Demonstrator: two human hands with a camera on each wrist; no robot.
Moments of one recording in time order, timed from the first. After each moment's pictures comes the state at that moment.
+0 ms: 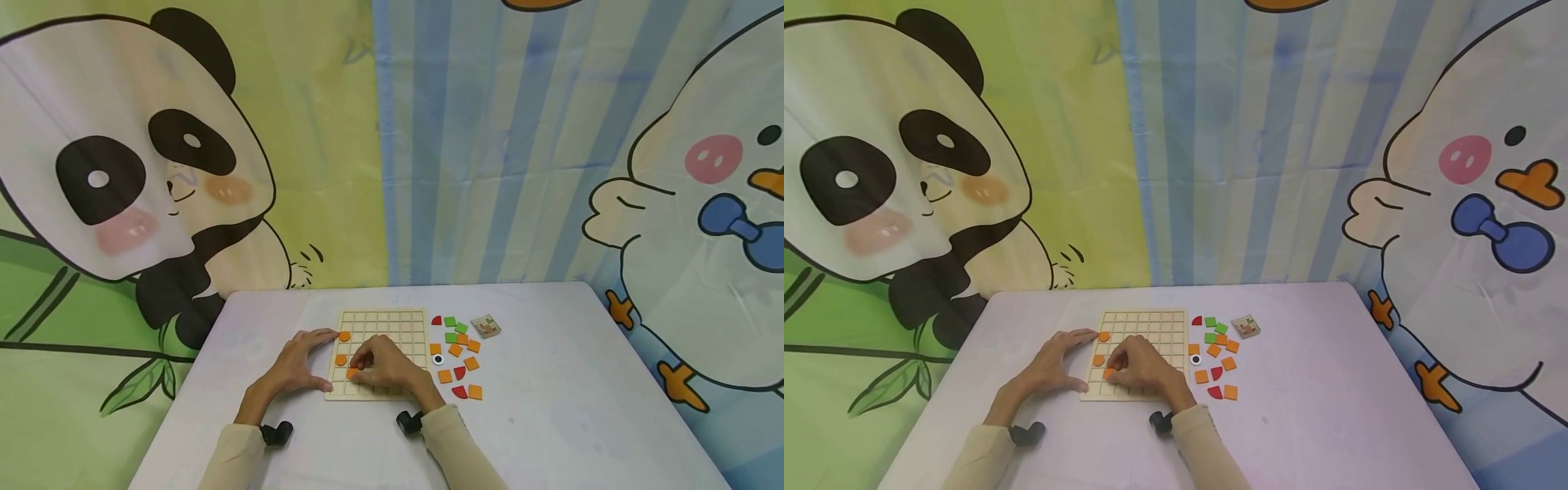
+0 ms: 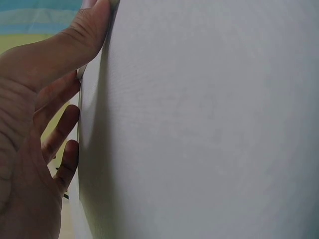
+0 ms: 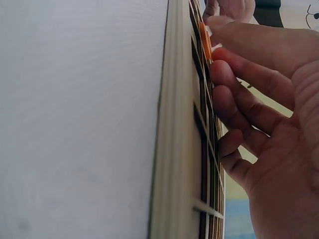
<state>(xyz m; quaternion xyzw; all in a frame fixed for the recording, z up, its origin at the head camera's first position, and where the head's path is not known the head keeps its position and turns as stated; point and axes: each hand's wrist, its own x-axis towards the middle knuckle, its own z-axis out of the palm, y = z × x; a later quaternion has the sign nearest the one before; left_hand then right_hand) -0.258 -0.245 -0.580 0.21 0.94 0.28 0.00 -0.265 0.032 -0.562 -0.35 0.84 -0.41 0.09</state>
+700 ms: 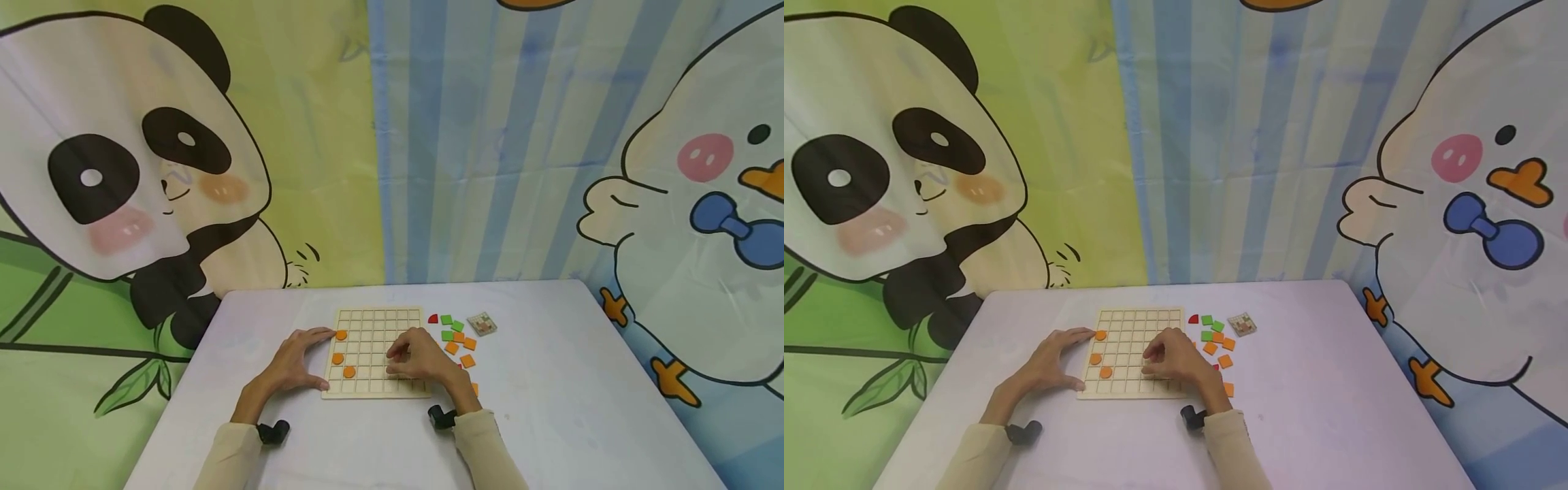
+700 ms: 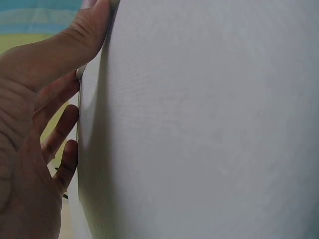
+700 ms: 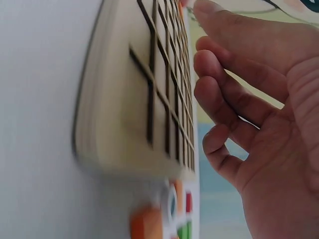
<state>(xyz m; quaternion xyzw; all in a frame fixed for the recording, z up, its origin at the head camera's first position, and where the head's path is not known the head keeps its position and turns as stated) -0.256 -0.243 -0.576 0.20 0.94 0.27 0.00 -0.260 0.109 -0.549 -0.30 0.86 -0.42 0.05</state>
